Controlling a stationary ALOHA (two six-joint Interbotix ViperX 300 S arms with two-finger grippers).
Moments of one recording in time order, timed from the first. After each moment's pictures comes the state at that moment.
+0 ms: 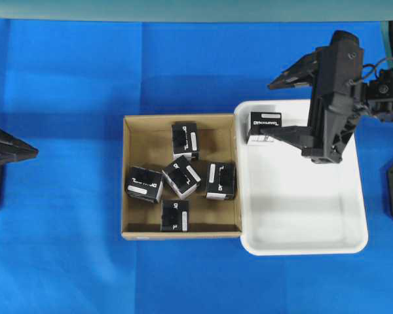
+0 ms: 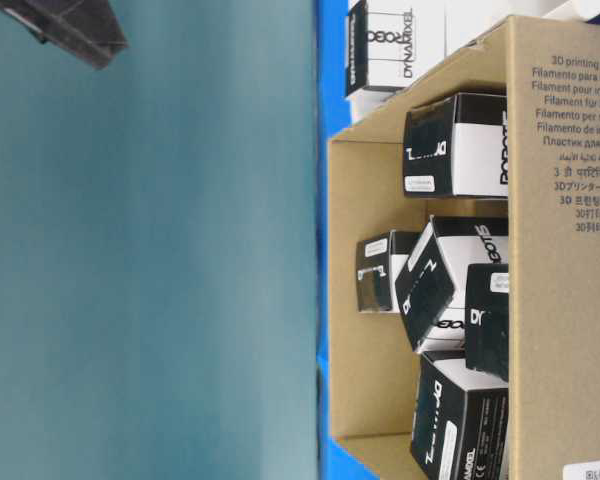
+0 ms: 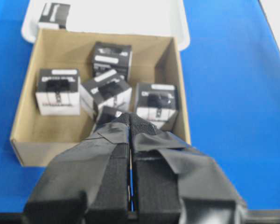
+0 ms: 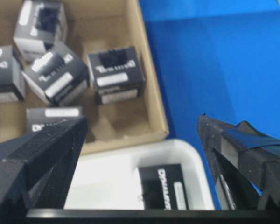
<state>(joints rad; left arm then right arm) -0.01 -1.16 1.05 0.01 0.42 -0.10 -0.19 -0.53 0.78 -0.05 0.32 -0.07</state>
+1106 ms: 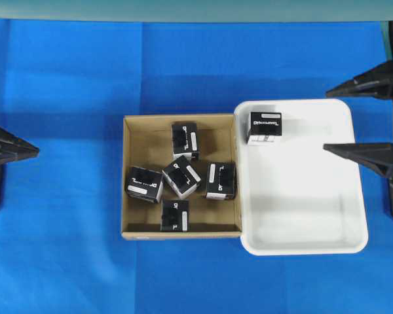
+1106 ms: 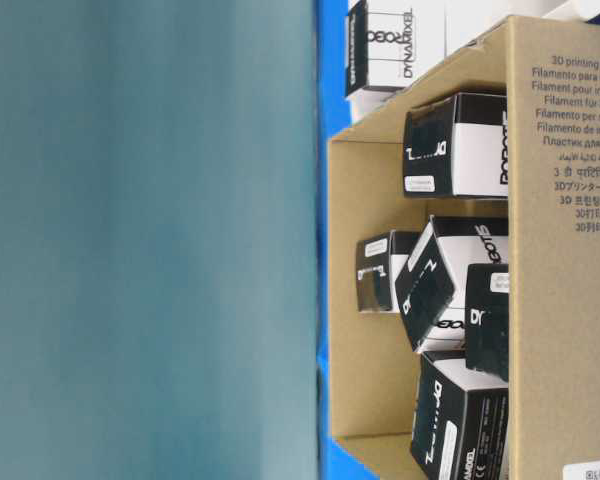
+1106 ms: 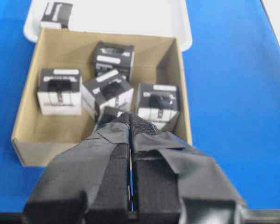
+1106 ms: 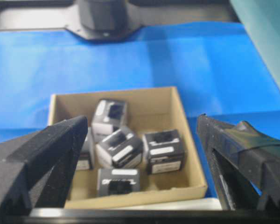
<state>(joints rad) -0.01 -1.16 1.05 0.01 0.41 -0.10 -0.07 -0.95 0.94 -0.05 0.21 0.02</state>
